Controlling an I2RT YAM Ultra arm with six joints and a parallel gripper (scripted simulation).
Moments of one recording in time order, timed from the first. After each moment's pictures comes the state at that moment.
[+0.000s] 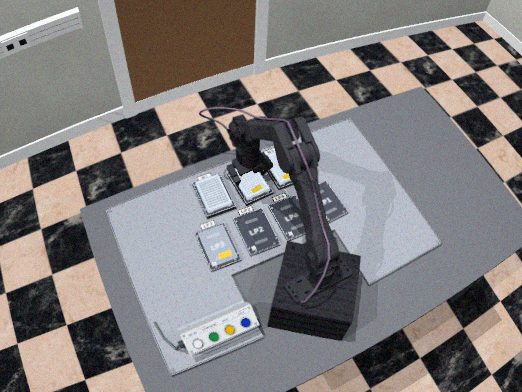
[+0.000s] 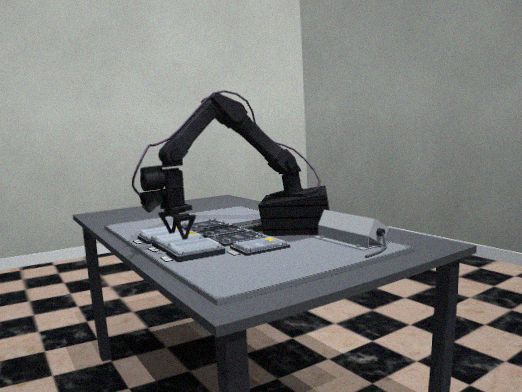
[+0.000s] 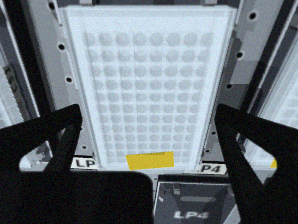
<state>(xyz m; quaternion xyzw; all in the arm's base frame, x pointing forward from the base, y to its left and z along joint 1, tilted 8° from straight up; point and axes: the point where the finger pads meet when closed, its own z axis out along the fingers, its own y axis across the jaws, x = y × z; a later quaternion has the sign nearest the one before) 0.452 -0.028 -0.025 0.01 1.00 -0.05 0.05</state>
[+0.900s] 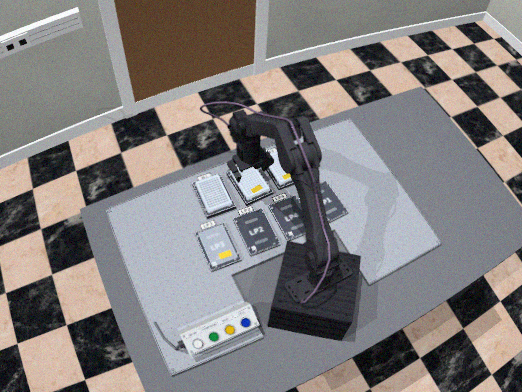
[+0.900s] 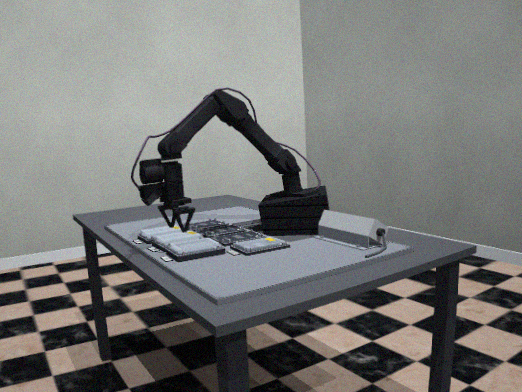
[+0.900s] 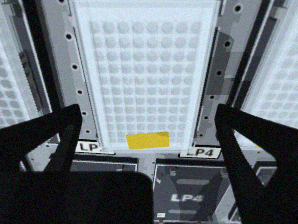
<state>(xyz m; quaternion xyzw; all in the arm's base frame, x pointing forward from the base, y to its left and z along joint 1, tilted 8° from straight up) 0.449 -0.028 -0.003 0.01 1.00 -0.05 0.04</state>
